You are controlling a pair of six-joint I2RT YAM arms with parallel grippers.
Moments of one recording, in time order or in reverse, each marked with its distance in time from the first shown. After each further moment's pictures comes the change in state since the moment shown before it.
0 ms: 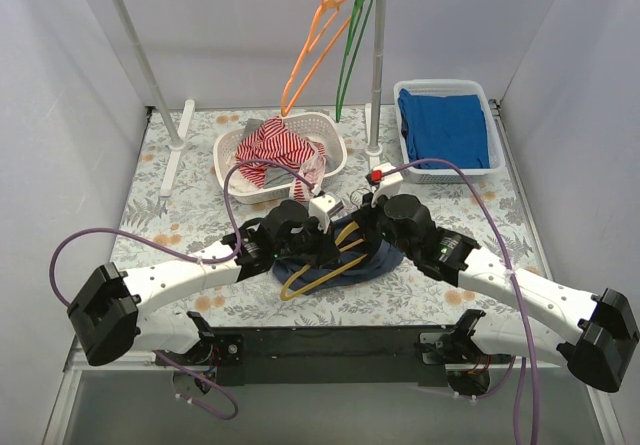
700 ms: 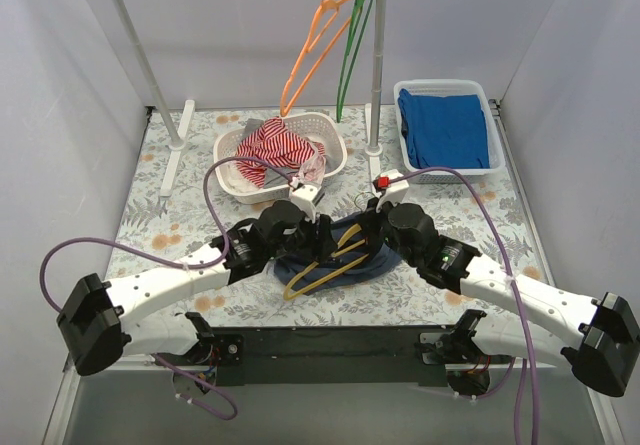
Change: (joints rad) left arm -0.005 -0.063 0.016 -0.085 -0.220 -0.174; right arm 0.001 -0.039 -0.096 0.094 0.048 0.028
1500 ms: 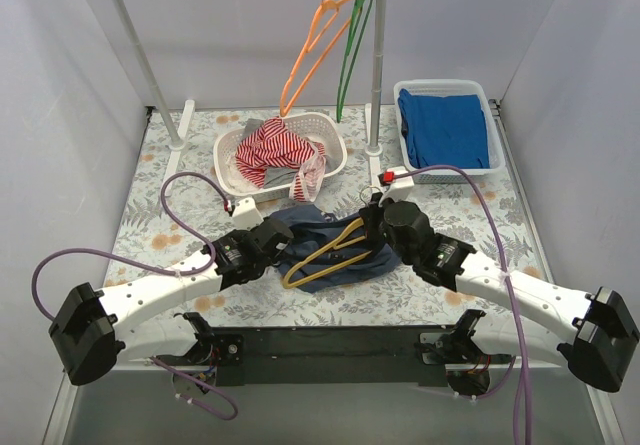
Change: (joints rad) left arm 0.028 -0.088 -0.075 -0.445 -0.570 -0.624; right arm 0.000 0.032 0.006 0.017 0.114 0.077
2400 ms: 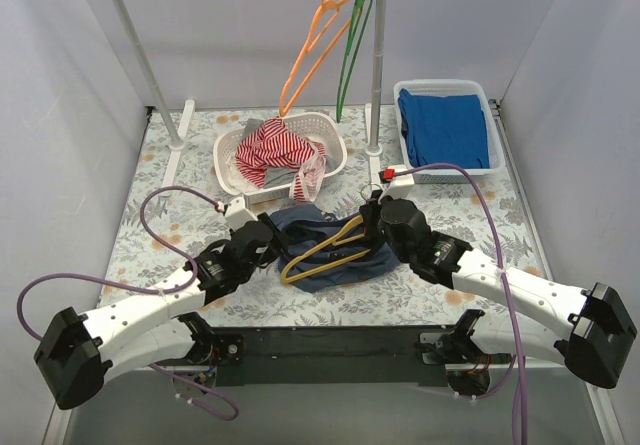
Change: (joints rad) left arm 0.075 -0.135 -0.175 0.347 0.102 0.101; right arm 0.000 0.035 0.024 0.000 0.057 0.035
